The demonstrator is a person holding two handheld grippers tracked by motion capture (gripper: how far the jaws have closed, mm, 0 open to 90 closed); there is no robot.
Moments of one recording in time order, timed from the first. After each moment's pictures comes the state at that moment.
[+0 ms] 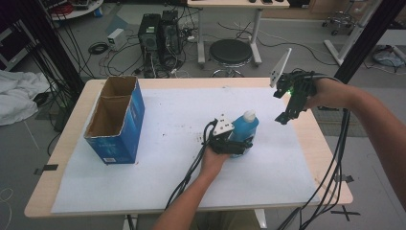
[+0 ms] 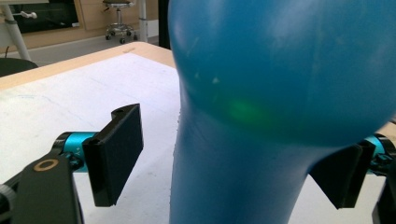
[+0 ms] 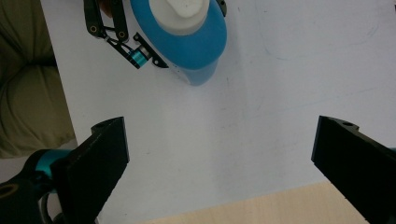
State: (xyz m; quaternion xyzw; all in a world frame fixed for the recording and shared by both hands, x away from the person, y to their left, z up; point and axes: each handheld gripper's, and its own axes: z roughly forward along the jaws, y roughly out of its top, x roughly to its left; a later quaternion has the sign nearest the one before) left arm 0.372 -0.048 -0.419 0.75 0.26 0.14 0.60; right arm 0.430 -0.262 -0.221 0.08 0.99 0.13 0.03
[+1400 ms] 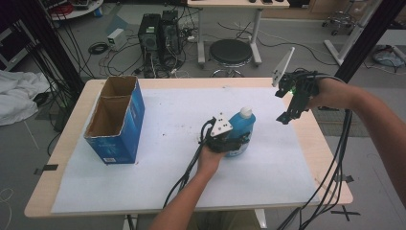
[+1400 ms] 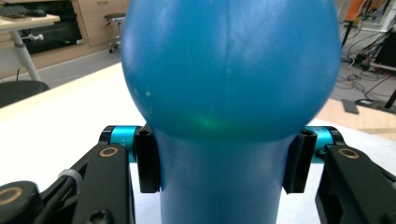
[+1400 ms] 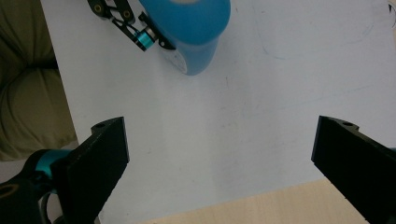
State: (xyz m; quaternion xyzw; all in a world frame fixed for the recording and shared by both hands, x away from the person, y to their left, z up) left arm 0.368 -0.033 -0.399 0.75 0.22 0.17 0.61; right arm 0.426 -0.266 -0.217 0.09 0.99 0.14 0.03
